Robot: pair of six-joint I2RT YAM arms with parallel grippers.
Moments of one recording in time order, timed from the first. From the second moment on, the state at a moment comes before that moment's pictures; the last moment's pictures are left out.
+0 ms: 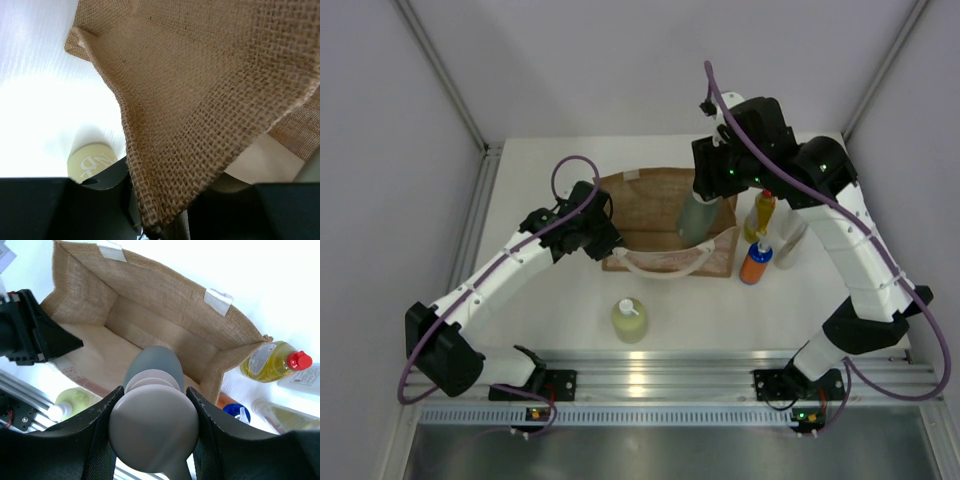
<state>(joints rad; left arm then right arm) -0.60 1.33 1.22 -0.82 -0.09 -1.13 0.74 1.61 2.23 -1.30 0.18 0.22</state>
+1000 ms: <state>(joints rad) -0.60 1.35 1.22 -0.82 -0.09 -1.15 0.75 1.31 2.13 -1.35 0.28 0.20</state>
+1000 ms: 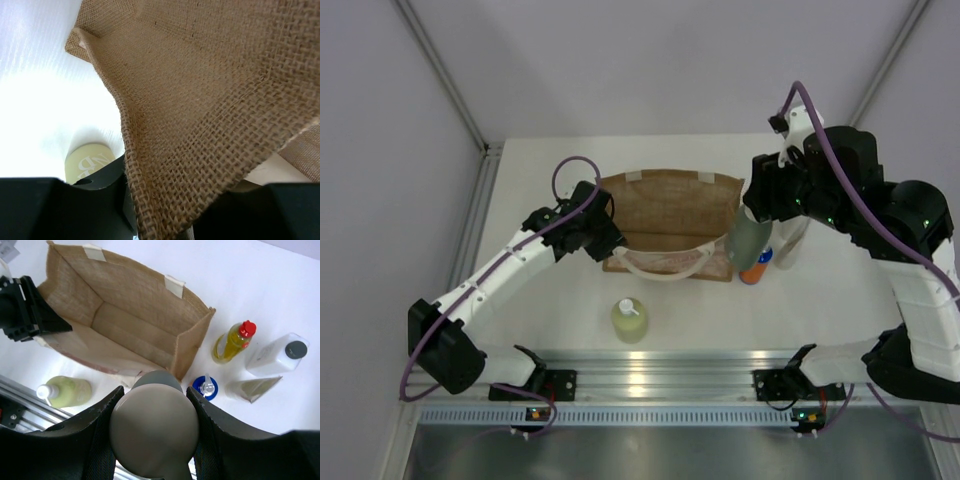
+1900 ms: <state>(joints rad) -0.60 1.37 1.28 -0.82 -0.09 -1.10 0.75 0.89 1.16 -0.98 0.35 0.27</state>
